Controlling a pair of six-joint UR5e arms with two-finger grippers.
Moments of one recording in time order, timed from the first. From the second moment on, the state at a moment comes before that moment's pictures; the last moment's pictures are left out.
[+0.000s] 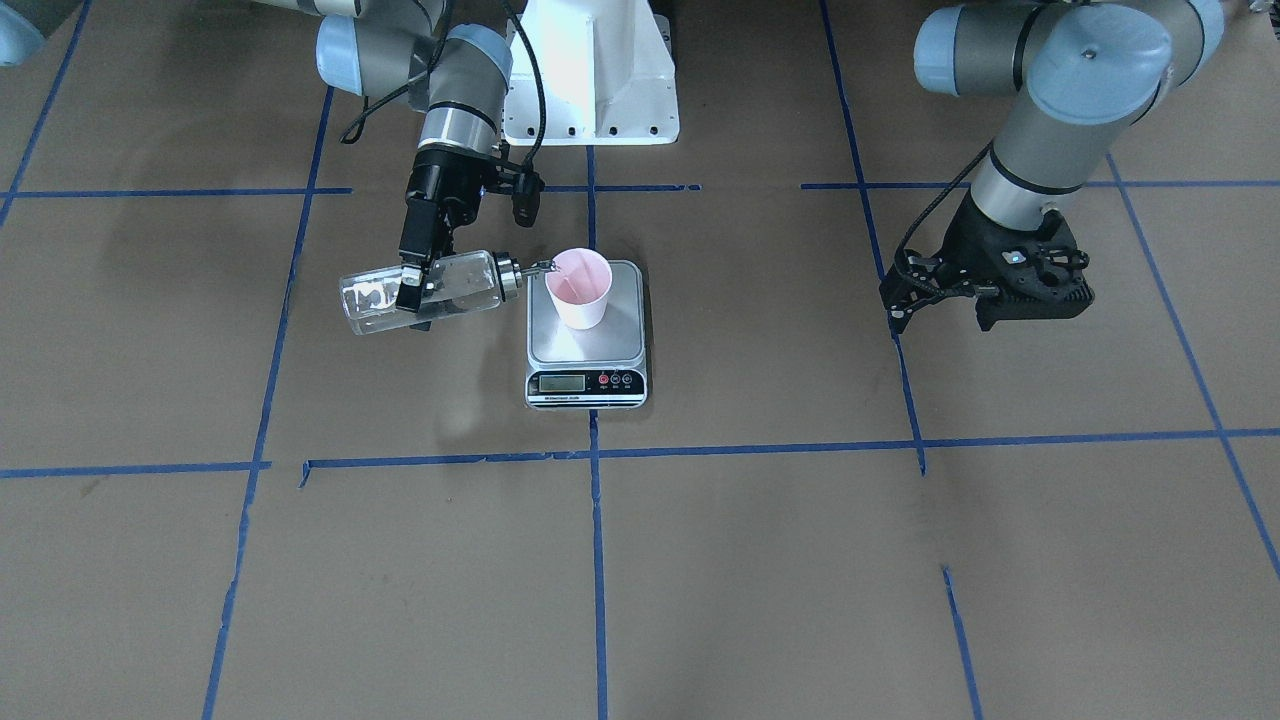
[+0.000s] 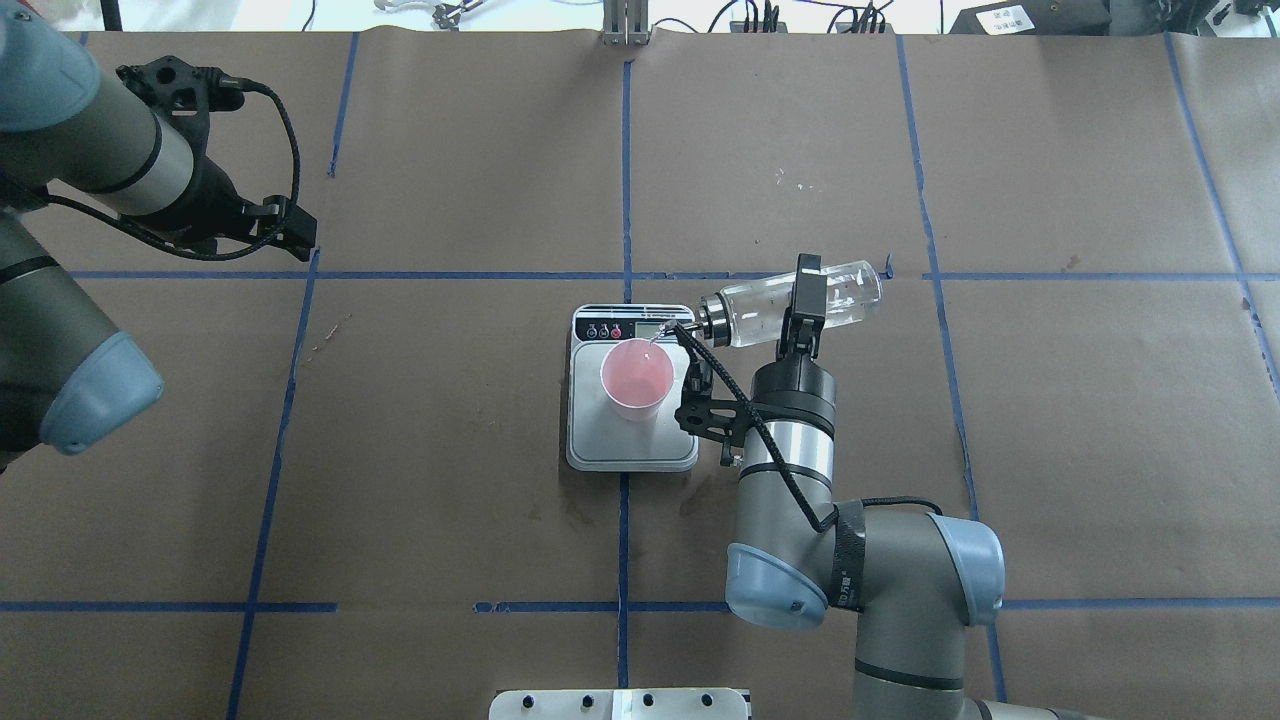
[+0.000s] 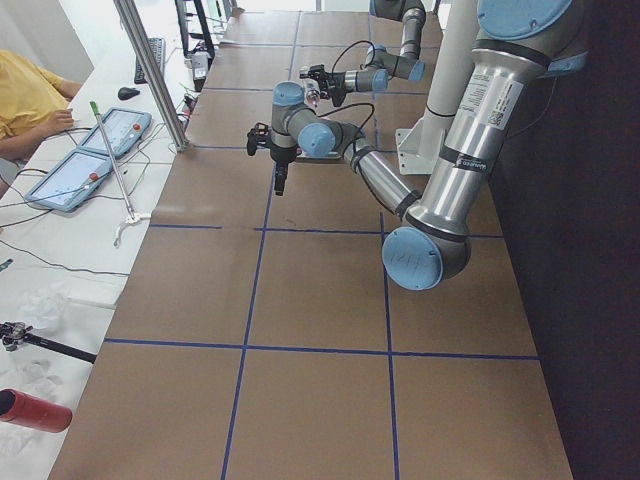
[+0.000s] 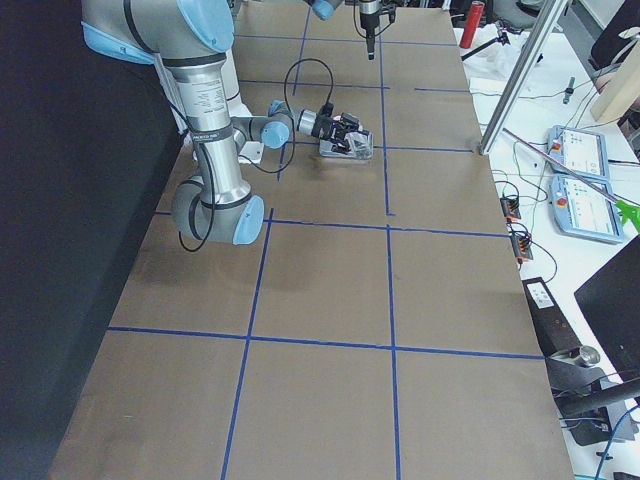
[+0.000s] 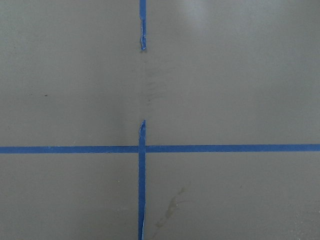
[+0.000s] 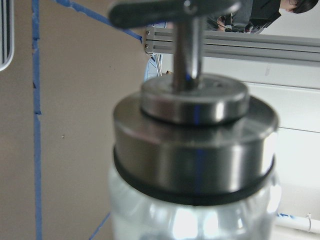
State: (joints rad) left arm -0.90 -1.93 -1.90 -1.57 -2.02 -0.89; right arm 0.21 -1.15 1.78 -1.65 0.32 0.03
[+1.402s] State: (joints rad) left arm -0.90 -1.93 -1.90 -1.57 -2.02 -0.90; right arm 0.21 -1.15 1.79 -1.59 0.23 -0.14
